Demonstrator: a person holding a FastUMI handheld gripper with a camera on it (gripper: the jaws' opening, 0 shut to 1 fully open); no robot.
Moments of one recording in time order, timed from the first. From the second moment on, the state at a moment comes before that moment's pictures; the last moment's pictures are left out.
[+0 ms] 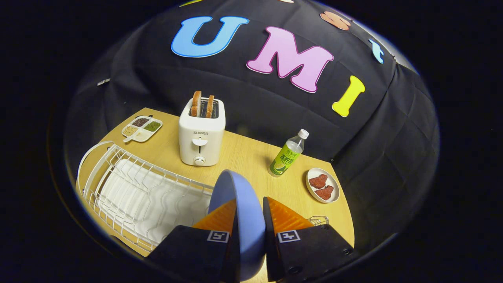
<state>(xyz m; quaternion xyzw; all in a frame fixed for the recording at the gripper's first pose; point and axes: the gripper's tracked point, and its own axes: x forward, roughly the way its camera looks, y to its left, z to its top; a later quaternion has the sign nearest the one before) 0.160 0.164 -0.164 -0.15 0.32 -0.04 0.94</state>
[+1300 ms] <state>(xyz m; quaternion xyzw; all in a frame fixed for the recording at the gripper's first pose) 0.099 0.109 -0.085 0.02 0.28 0.03 0.96</state>
